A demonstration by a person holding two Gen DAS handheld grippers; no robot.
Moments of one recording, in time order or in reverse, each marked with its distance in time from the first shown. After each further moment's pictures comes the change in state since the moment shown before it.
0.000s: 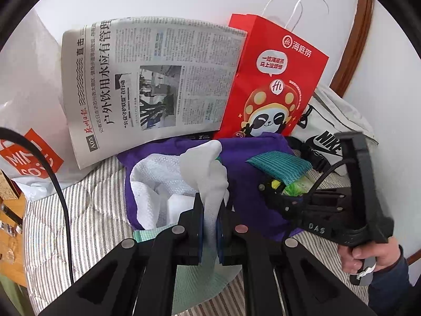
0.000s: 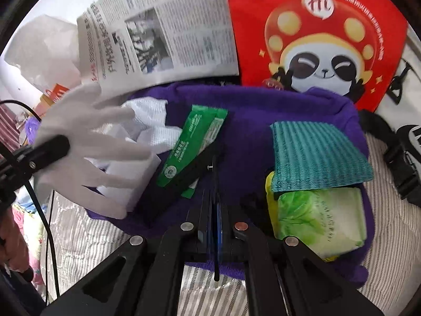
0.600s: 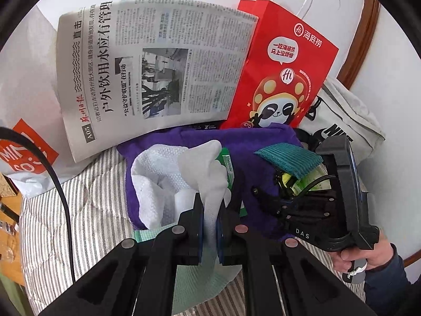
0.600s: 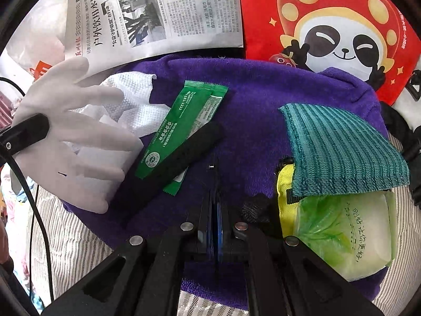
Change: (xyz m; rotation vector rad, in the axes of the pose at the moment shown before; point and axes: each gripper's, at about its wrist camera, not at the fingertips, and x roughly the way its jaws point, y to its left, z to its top) left arm 0.020 0.007 0.000 0.005 0.053 0.004; right arm 0.044 0.001 -0.004 -0.044 0.050 -0.024
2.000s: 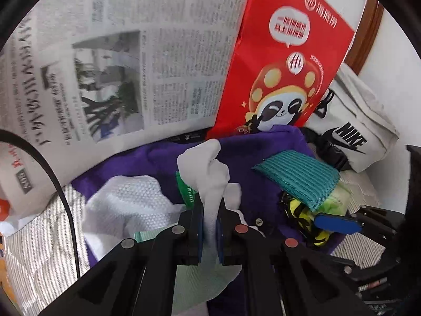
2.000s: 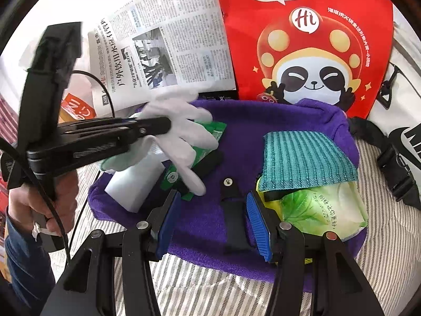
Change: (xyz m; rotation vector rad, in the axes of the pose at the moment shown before) left arm 0.084 -0.023 0.046 0.050 0.078 -0.024; right arm -0.067 -0.015 -0.003 0.033 -0.154 0.055
